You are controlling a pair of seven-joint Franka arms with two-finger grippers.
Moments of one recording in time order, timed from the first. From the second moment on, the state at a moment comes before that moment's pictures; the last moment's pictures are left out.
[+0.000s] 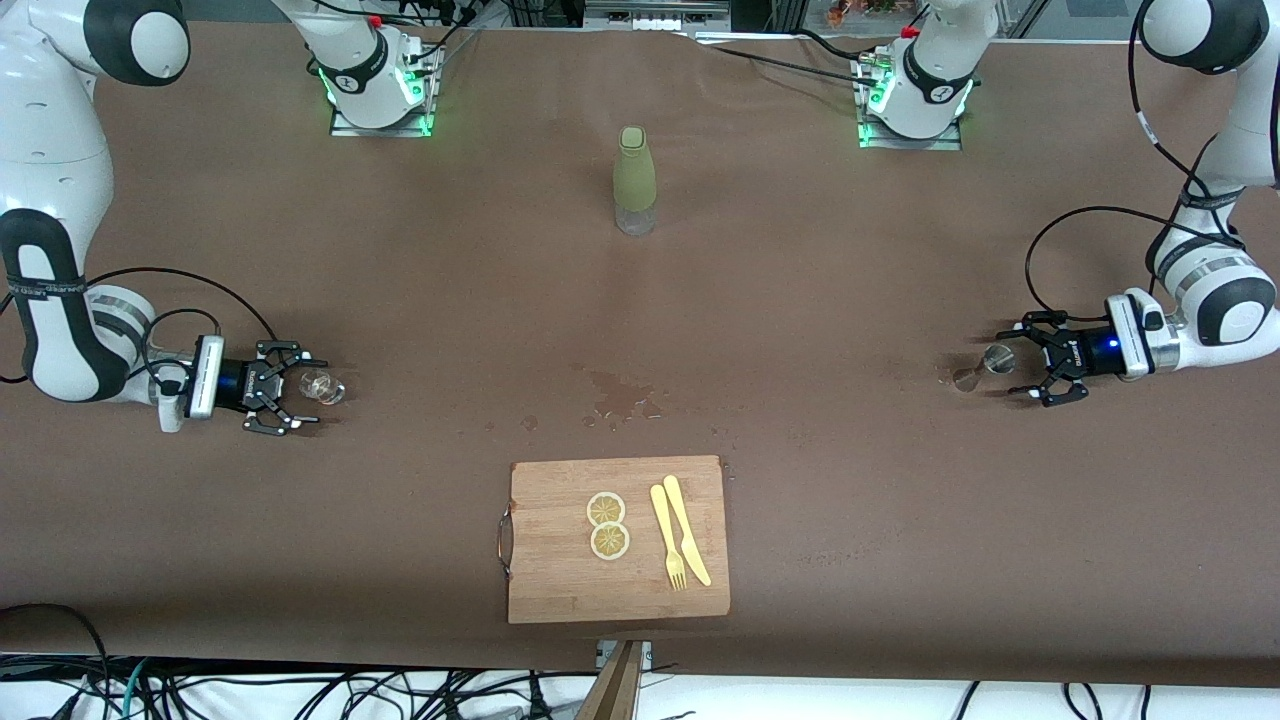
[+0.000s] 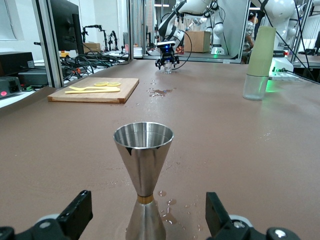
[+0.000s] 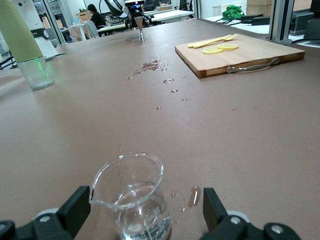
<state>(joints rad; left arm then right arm) 0.54 0.82 0.01 -1.74 -1.04 1.58 2.61 -0.33 0.91 -0.04 -1.59 1.05 1.68 -2.38</state>
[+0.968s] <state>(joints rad) 0.50 0.90 0.00 -1.74 -1.19 1.57 2.70 -0.32 0.91 -0.04 -1.59 1.05 1.69 -2.38</state>
